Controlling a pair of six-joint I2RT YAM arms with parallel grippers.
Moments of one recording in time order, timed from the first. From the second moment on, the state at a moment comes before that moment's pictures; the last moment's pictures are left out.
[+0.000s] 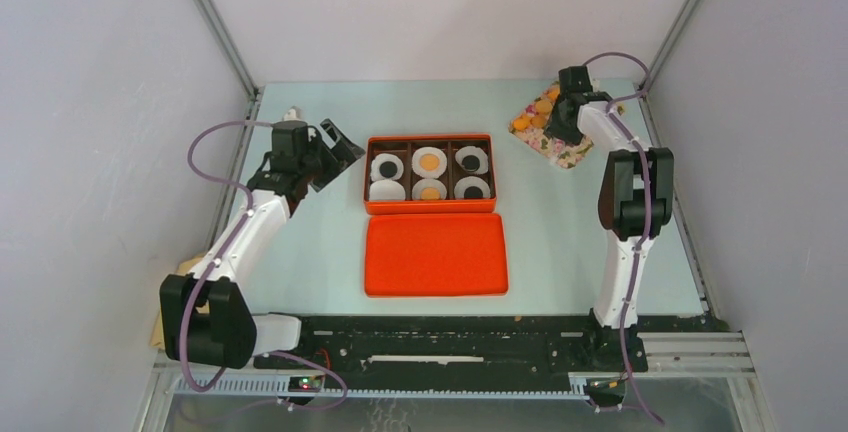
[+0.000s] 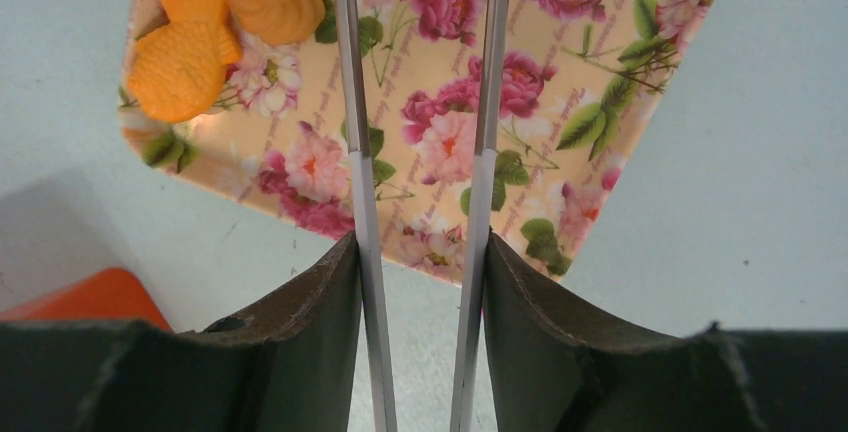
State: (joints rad) left arm -0.12 1.27 0.96 -0.29 0.11 -0.75; right arm 0.06 2.10 1.75 -0.61 0.20 0.42
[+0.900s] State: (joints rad) left arm -0.12 1.30 0.96 -0.29 0.11 -0.74; right arm 0.02 2.09 1.77 -0.61 0.12 0.42
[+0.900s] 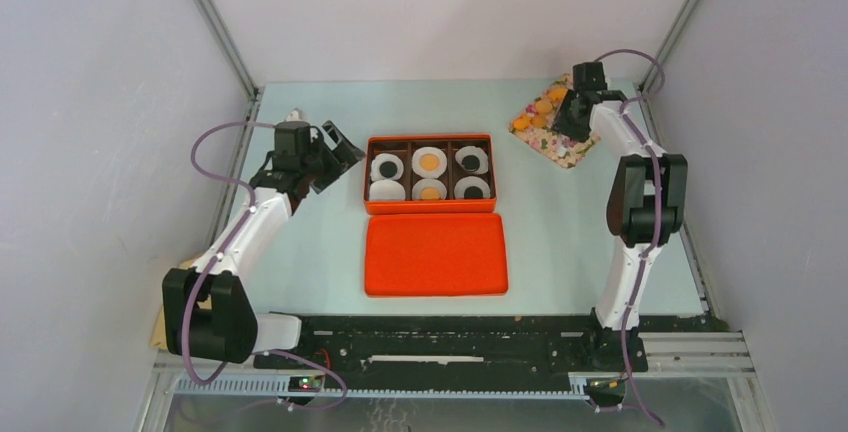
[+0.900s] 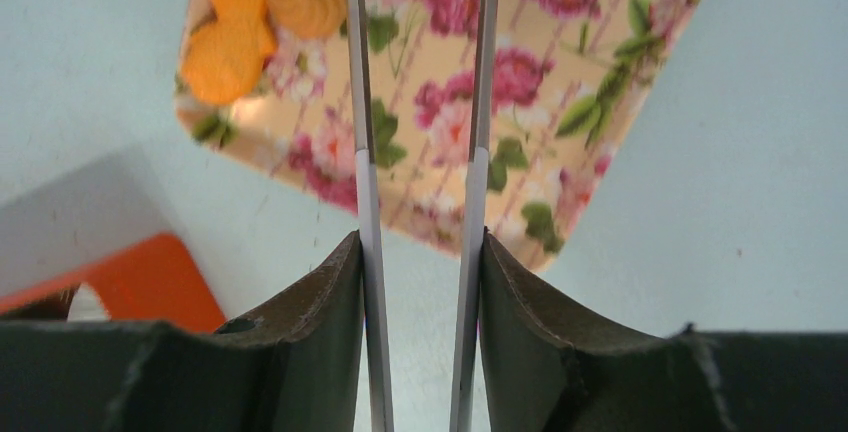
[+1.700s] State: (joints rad) left arm -0.12 1.13 0.96 -0.37 -0.02 -0.76; right arm 0.59 1.49 1.43 -0.62 -0.09 0.38
